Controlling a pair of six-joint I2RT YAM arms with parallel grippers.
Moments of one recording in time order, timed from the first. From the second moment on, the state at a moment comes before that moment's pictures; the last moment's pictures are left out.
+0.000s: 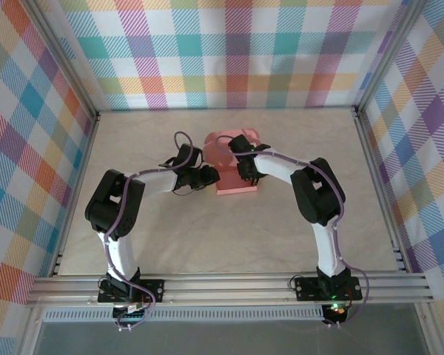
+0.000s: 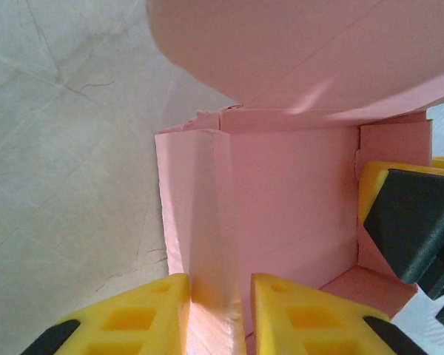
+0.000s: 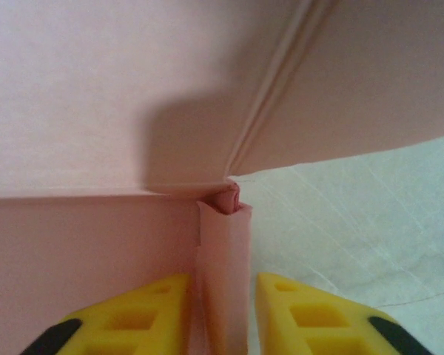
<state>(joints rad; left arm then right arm) -0.45 1.88 1.08 -0.08 0.36 -0.76 0.61 2.11 1.52 -0.65 0.36 0.35</state>
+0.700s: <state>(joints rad) -0.45 1.88 1.08 -0.08 0.36 -0.76 0.61 2.10 1.50 -0.64 0.38 0.34</state>
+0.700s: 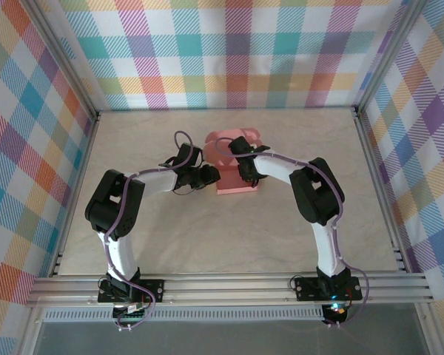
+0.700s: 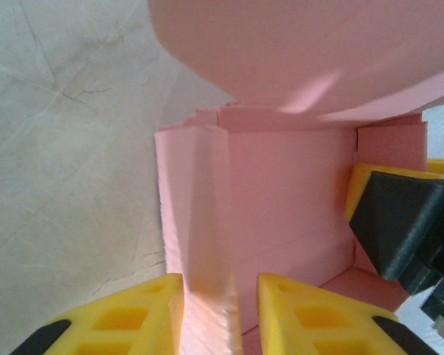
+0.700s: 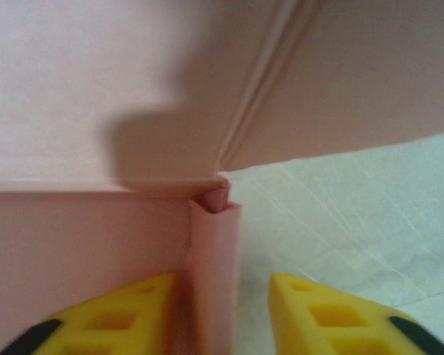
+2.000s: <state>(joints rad) -0.50 1.85 1.03 0.00 0.32 -0.79 0.44 1.80 1.04 -0.25 -0.28 0.55</state>
